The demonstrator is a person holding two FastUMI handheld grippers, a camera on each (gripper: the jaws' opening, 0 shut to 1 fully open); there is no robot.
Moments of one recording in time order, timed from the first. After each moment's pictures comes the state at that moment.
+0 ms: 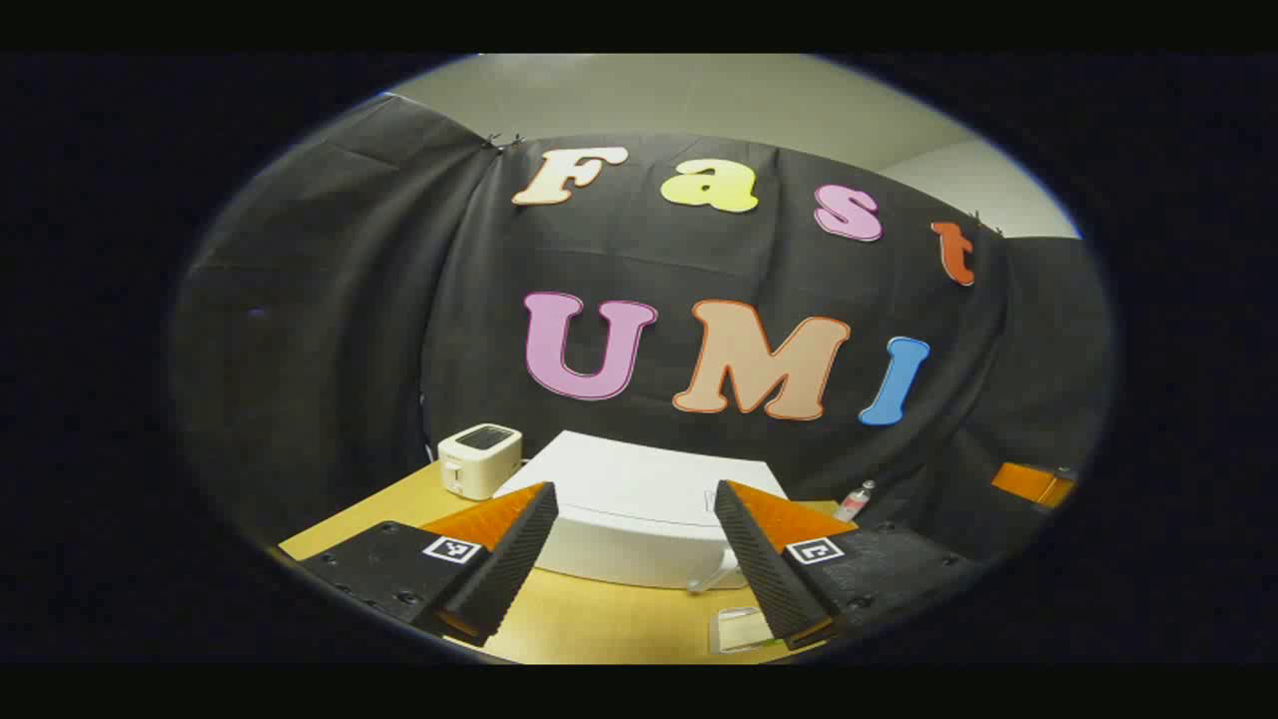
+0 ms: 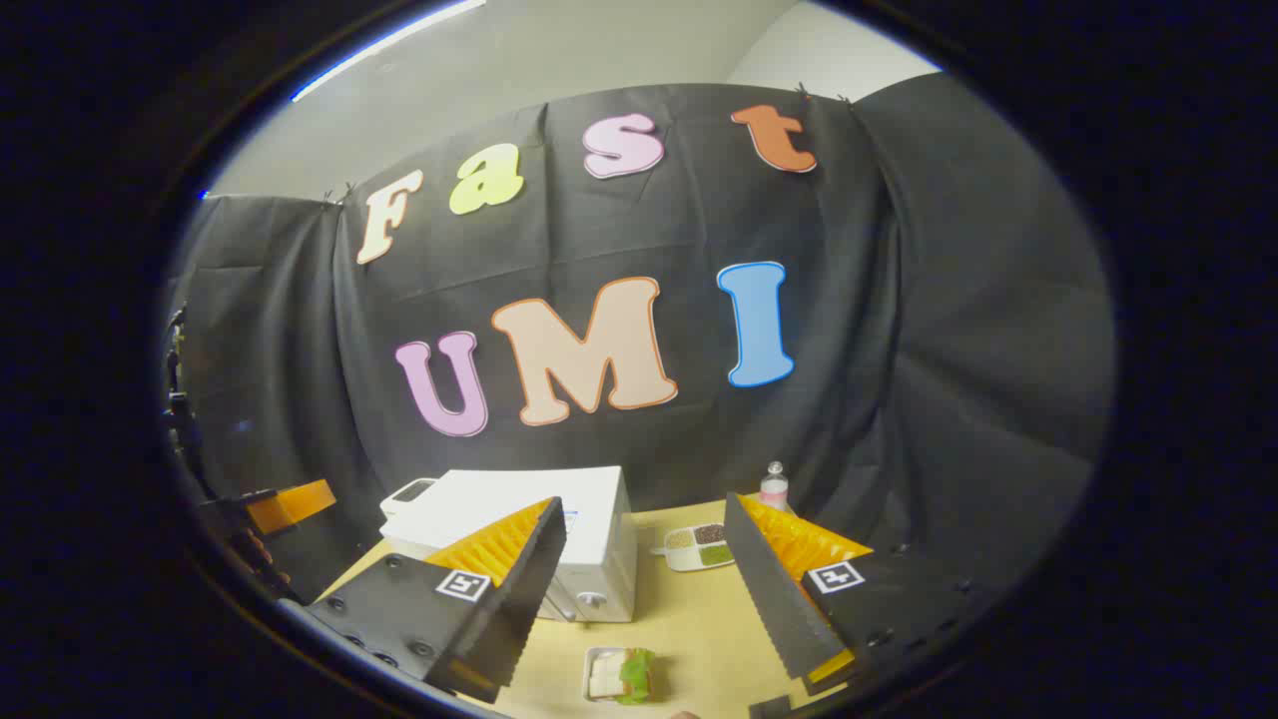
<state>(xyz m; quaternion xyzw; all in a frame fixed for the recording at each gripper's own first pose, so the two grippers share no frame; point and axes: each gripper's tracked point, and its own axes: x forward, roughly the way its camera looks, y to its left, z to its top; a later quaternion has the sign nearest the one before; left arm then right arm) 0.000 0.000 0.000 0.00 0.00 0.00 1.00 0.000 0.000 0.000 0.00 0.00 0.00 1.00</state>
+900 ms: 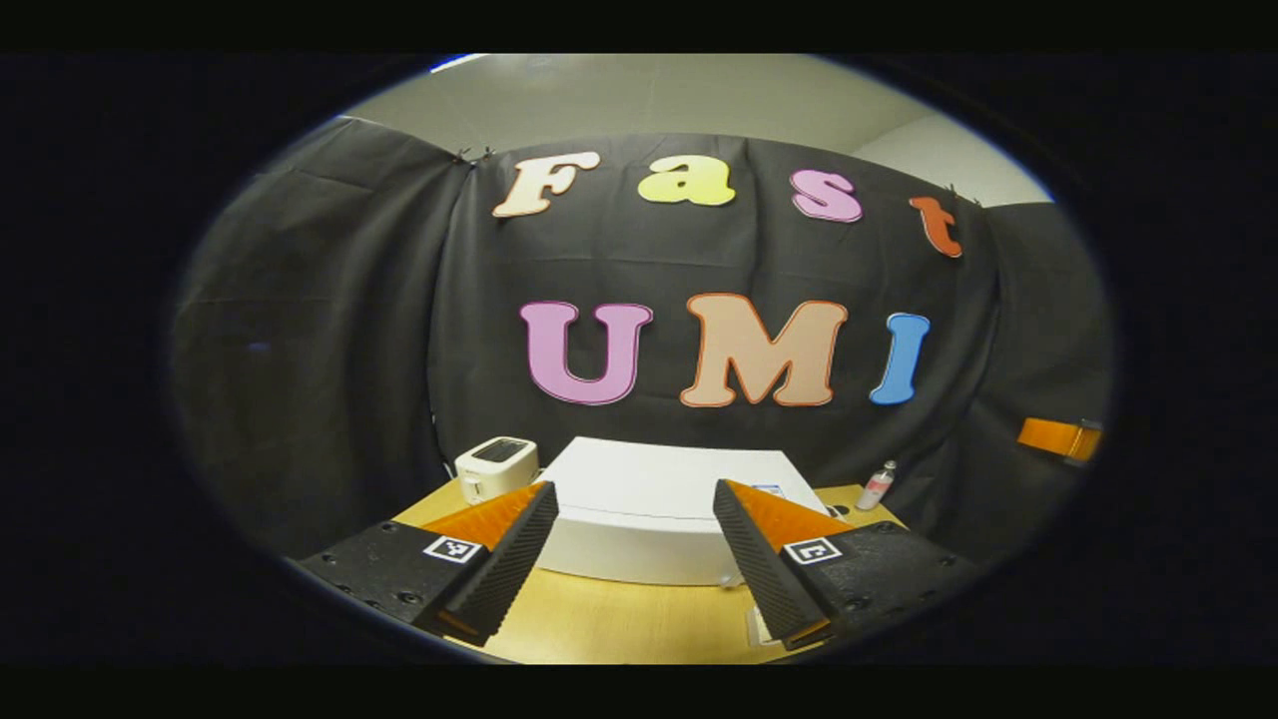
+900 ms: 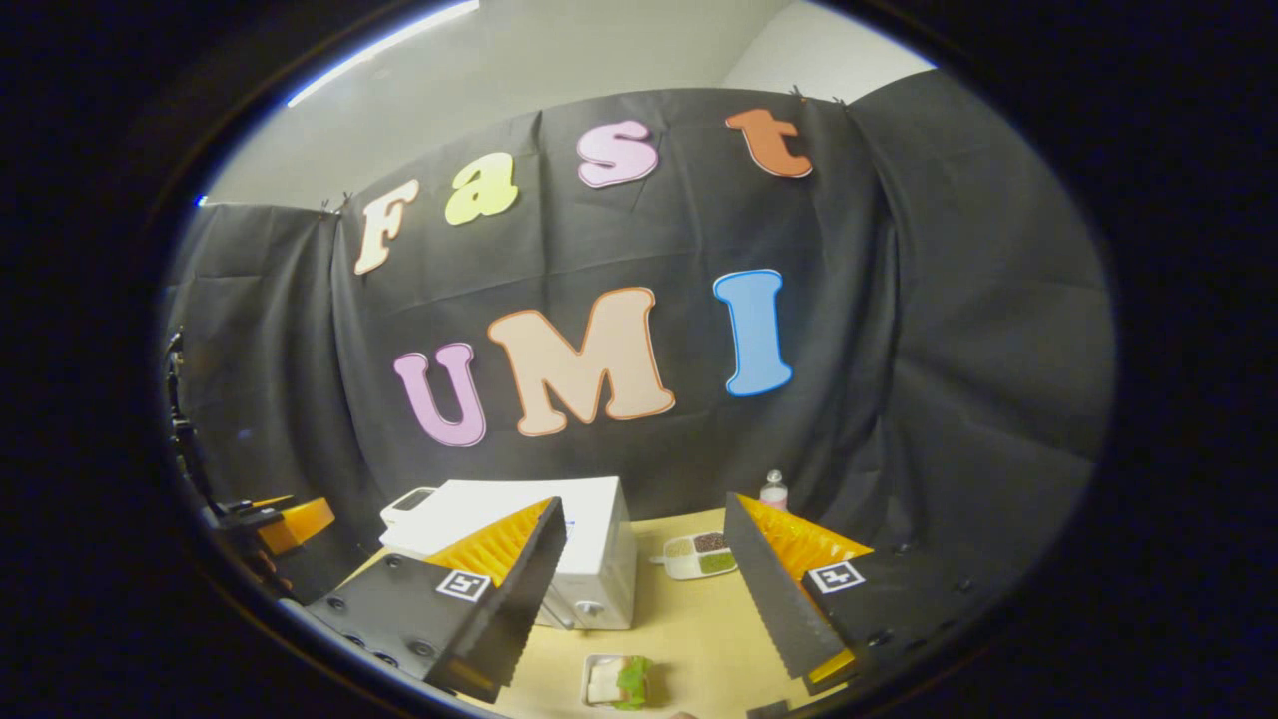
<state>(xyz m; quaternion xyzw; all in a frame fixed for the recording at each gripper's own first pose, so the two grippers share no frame) -0.002 -0.006 -0.006 0.06 0.00 -0.01 1.00 0.000 -0.011 0.016 0.00 -0.02 -0.01 1.00</state>
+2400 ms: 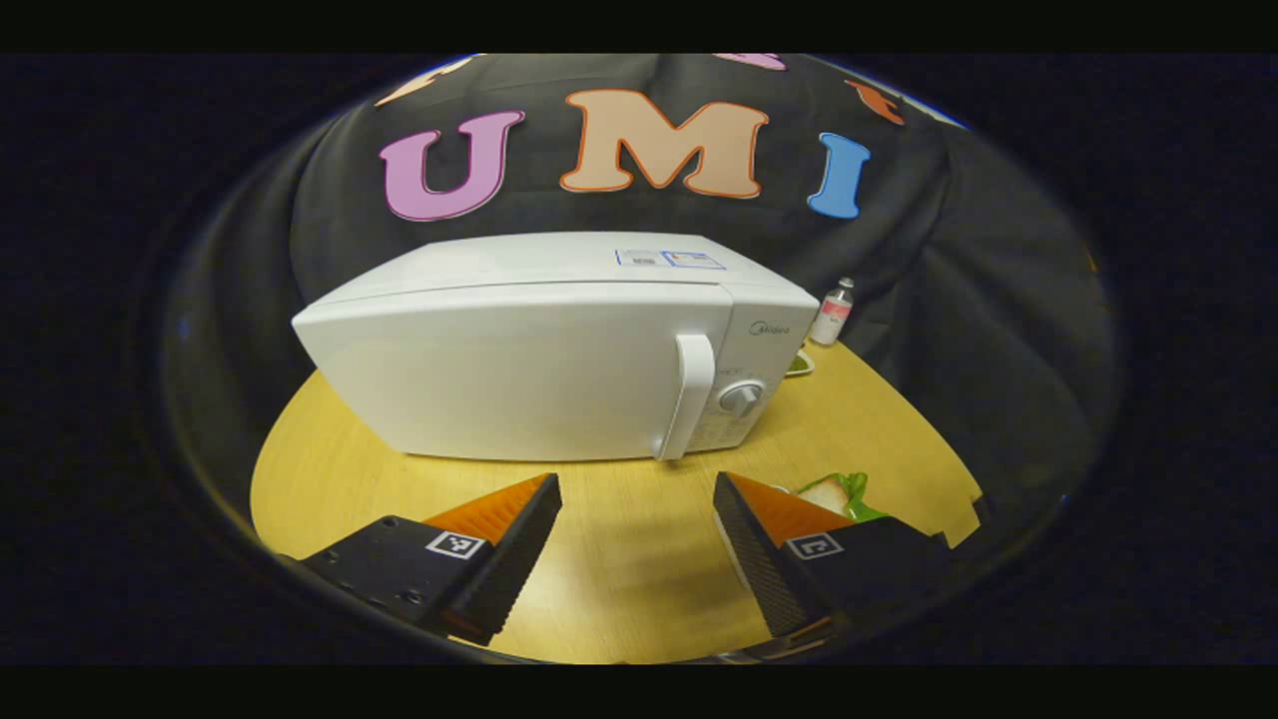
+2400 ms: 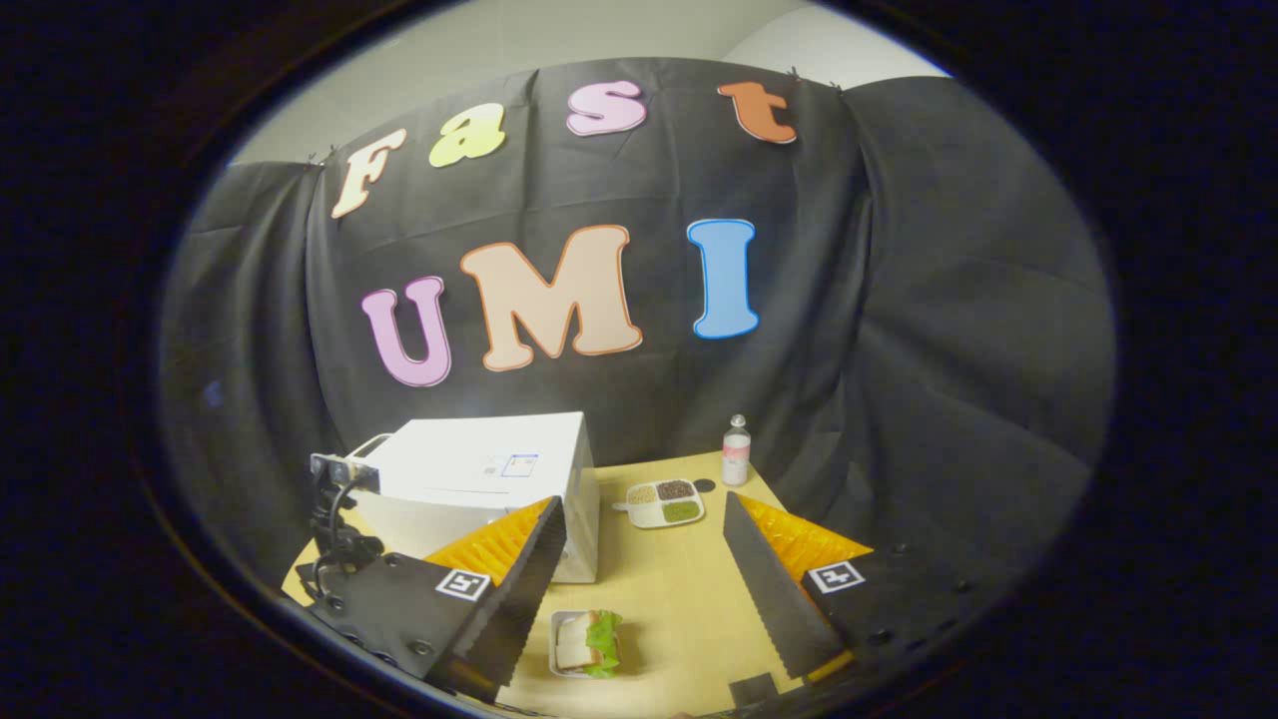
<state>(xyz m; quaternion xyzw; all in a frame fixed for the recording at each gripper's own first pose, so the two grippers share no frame) 0.062 -0.076 -0.298 0.09 0.28 -0.11 0.95 -0.016 -0.029 -0.066 -0.02 0.05 -0.07 1.00</state>
